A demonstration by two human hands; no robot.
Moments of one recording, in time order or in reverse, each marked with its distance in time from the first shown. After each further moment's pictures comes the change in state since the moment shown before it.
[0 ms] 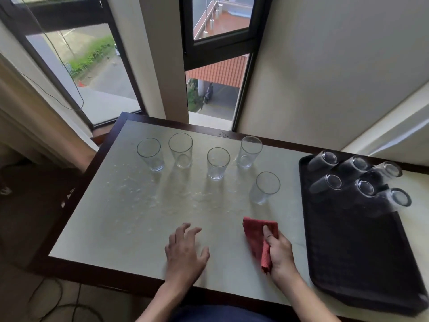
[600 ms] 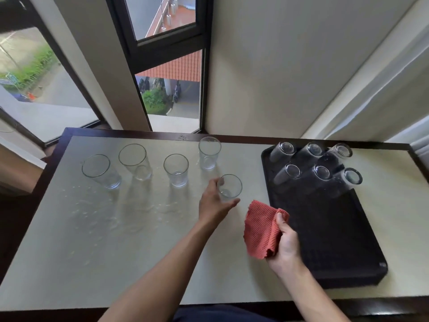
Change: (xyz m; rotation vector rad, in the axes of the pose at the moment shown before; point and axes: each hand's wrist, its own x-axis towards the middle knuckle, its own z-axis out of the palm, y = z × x) left_hand 0.112 0.162 0.037 -0.482 -0.145 0.114; right_hand 0.010 -0.053 -0.051 0.487 0.095 0.149
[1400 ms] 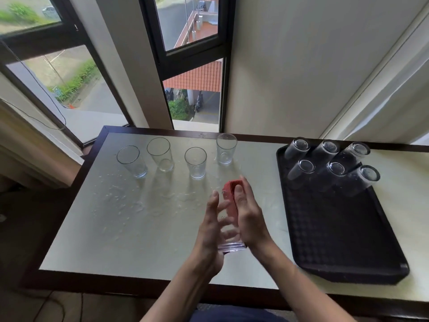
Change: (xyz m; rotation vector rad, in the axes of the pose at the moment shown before) left_hand -0.127 0.021 -0.043 -0.991 -0.076 -0.406; right_hand -0.074 0.032 0.073 -0.849 -0.444 -0.522
